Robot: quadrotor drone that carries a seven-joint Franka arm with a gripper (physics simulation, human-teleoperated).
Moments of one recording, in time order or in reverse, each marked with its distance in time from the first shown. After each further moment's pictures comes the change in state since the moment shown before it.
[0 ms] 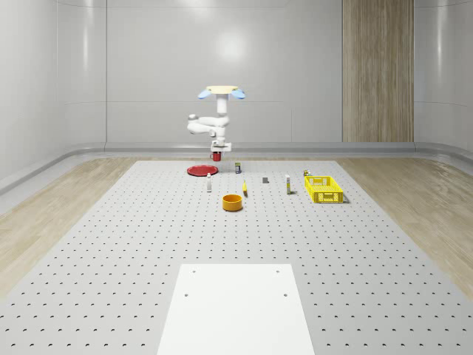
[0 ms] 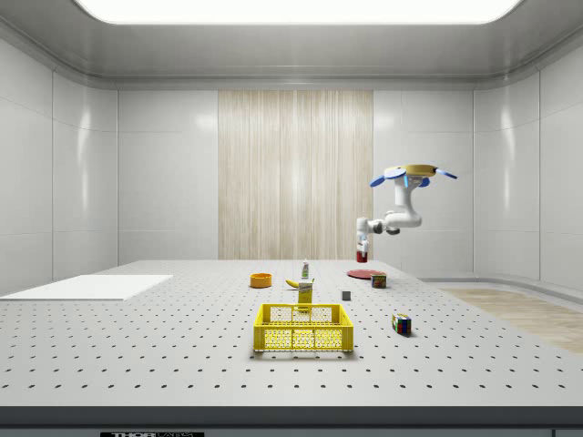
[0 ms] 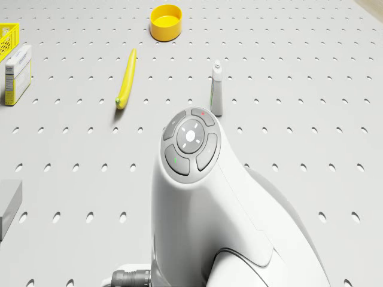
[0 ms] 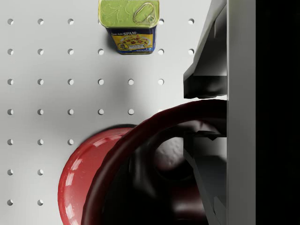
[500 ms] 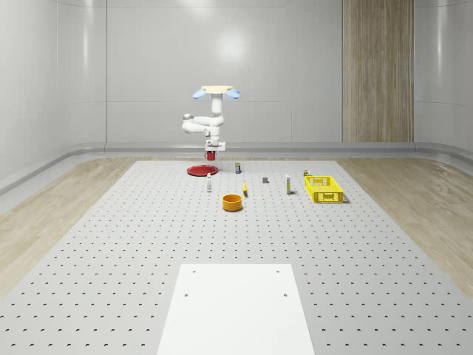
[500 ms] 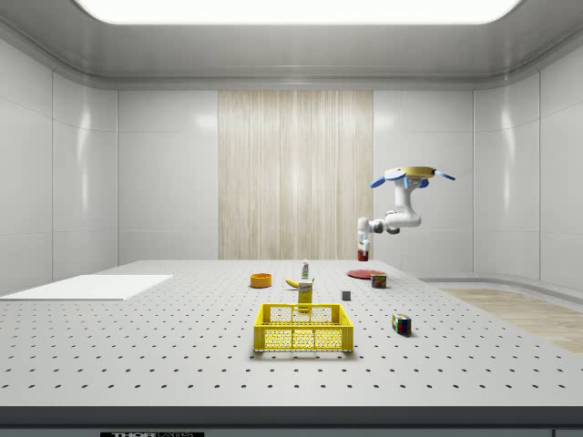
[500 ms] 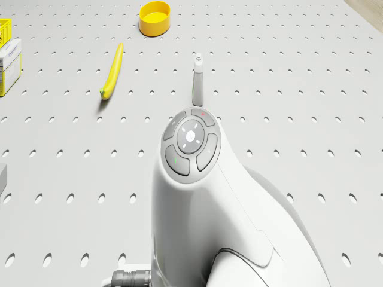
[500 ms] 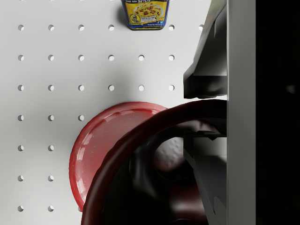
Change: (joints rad) arm -0.001 -0.006 0.001 0.000 0.002 0.005 0.001
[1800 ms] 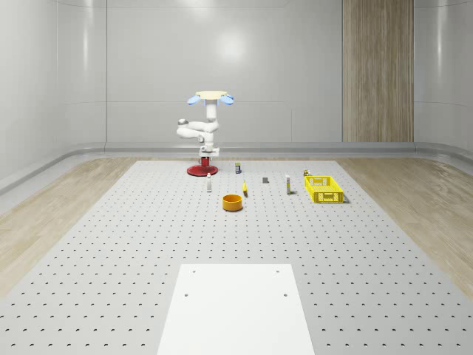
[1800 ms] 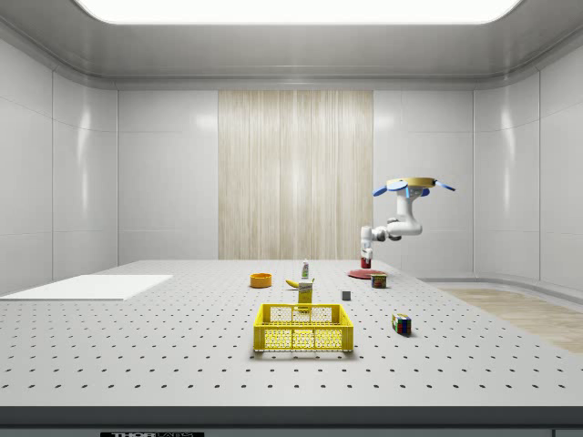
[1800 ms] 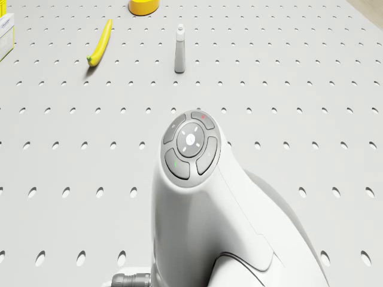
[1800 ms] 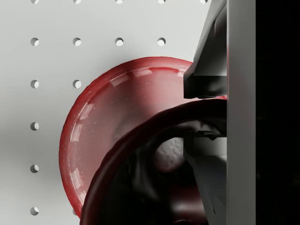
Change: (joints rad) arm -0.006 -0.012 -0.027 0.006 -0.023 0.020 0.002
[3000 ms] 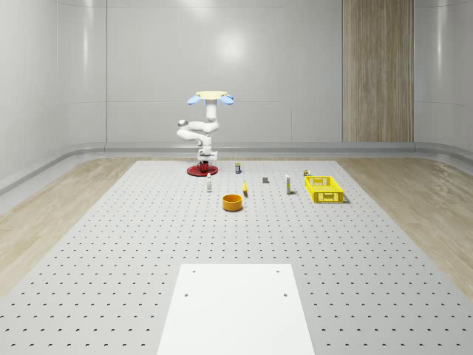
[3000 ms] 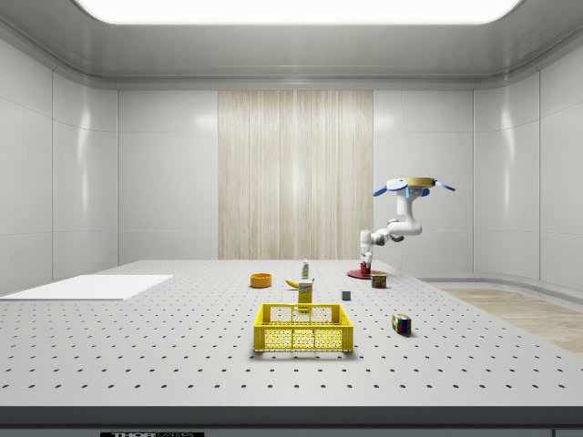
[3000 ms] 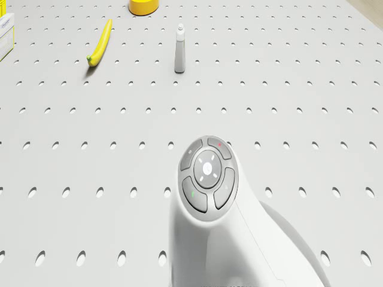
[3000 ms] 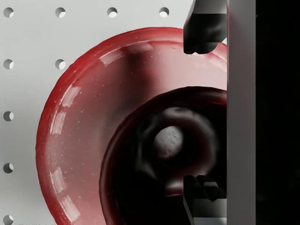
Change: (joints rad) arm 0.045 0.002 -0.097 0.026 -0.092 0.032 -0.062
